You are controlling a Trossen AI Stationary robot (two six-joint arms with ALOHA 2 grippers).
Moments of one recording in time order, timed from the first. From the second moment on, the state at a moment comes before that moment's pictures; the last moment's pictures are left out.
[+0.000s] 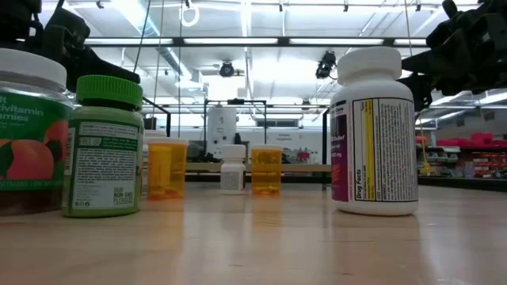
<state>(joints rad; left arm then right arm) -0.15 0.18 0.01 0.16 -0.49 0.01 -0.04 0.27 0.01 0.23 -0.03 0.16</state>
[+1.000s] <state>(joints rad) -0.15 0.18 0.01 0.16 -0.49 0.01 -0.04 0.27 0.01 0.23 -0.03 0.16</state>
